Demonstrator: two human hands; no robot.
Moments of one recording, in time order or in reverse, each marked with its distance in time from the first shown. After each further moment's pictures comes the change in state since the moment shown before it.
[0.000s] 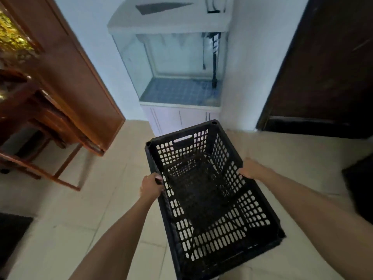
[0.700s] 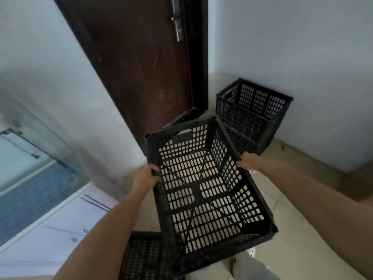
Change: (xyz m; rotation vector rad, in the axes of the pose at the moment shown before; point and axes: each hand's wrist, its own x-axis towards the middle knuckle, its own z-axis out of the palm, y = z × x) left_hand 0.033 0.402 0.199 0.339 -0.524 0.891; right_hand -0.114 0.315 -0.078 0.664 0.403 0.724
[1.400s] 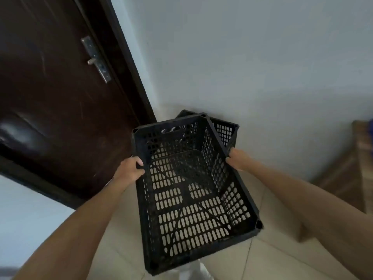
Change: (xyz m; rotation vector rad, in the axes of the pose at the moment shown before) left_hand 0.289 0.350 0.062 0.311 -0.091 0.276; right_hand 0.226 0.151 -0.266 0.086 0.217 0.033
